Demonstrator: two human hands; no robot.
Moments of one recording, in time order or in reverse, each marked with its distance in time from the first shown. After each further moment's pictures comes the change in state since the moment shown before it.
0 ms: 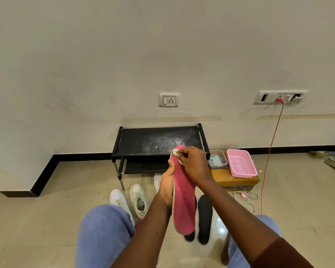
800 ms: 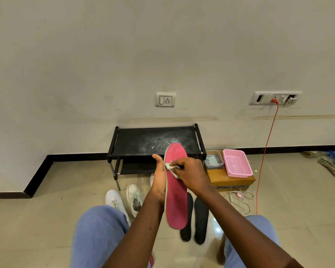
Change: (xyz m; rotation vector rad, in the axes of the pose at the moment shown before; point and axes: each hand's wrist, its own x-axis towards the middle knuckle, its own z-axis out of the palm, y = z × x) left_hand 0.013 0.011 -0.010 0.010 0.034 -0.012; right_hand -0.024 -0.003 -0.009 0.029 -0.209 -0.017
